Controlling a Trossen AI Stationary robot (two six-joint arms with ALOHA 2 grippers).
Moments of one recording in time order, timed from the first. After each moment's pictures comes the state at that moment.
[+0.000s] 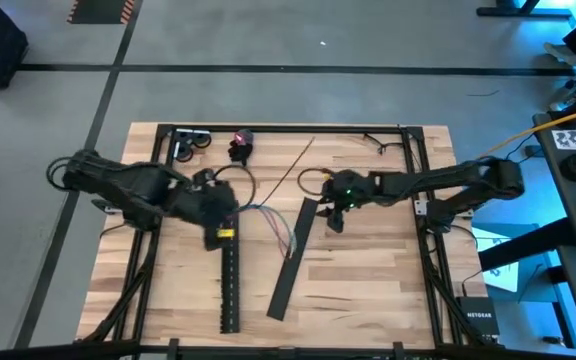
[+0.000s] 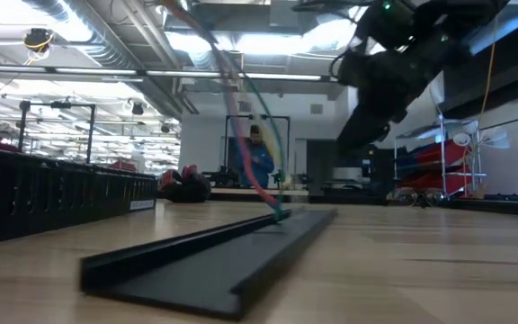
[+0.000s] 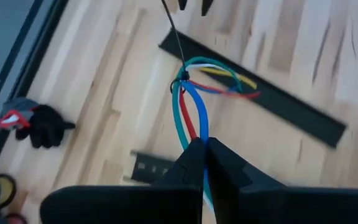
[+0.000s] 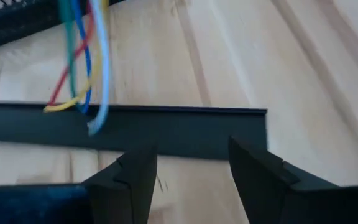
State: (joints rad) left arm -0.35 1.43 1.71 -1.37 -0.42 -0.52; right arm -0.11 1.40 0.71 -0.10 -0.10 0.21
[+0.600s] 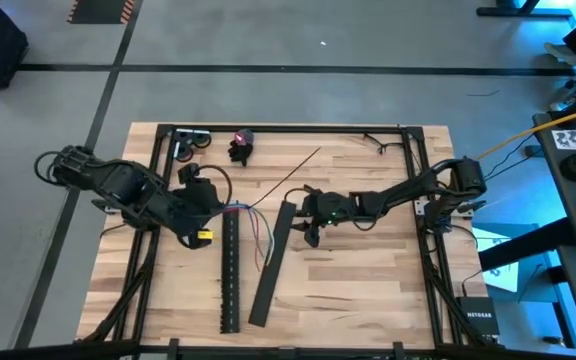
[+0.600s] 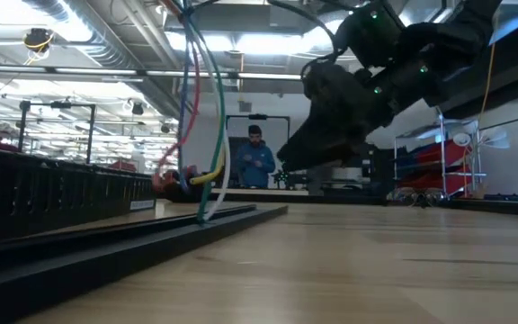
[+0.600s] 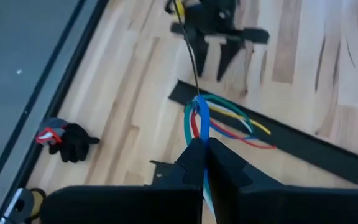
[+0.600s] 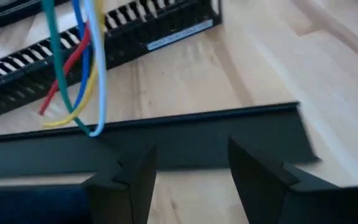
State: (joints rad) left arm -0.45 1.34 1.71 -1.39 -0.57 -0.52; right arm 0.03 1.72 0.72 0.42 0.02 0.36
